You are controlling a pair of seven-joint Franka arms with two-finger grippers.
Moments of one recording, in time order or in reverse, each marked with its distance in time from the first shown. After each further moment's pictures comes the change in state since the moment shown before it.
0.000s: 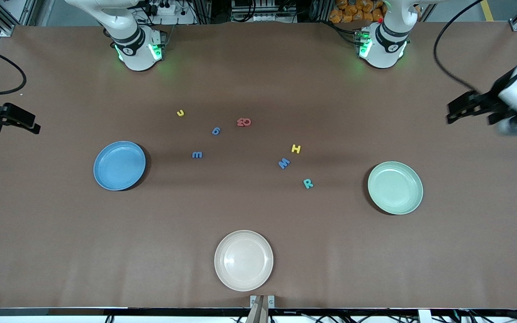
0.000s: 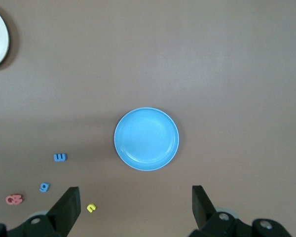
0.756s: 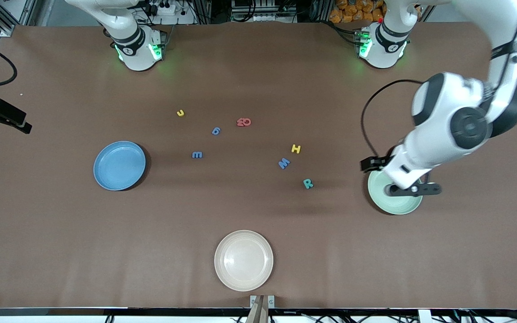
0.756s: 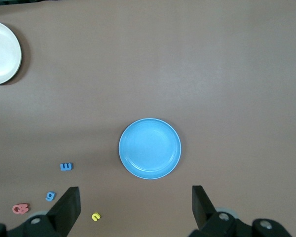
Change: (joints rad) left arm -0.144 0.263 -0.062 -0.122 -0.002 0.374 -0.317; right arm 0.009 0.006 0.010 0.035 0.001 -0.003 0.024
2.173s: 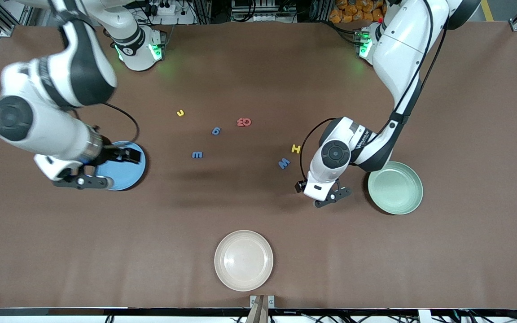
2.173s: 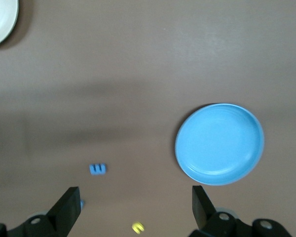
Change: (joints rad) left arm -0.220 0.361 0.001 -0.008 0.146 0.401 -0.585; right arm 0.280 0.229 0.006 -0.155 0.012 0.241 0.301
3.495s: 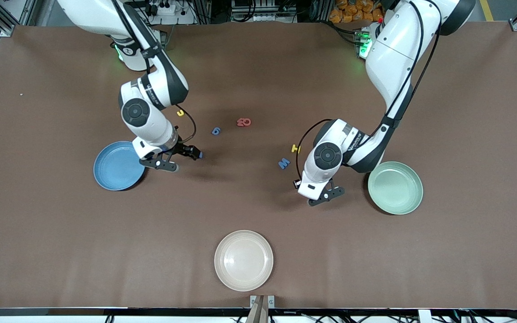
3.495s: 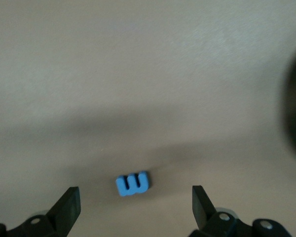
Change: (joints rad) left arm -0.017 0.036 0.001 0.013 0.004 0.007 0.001; right arm 0.212 -0.003 0.009 -0.591 0.073 0.703 0.259
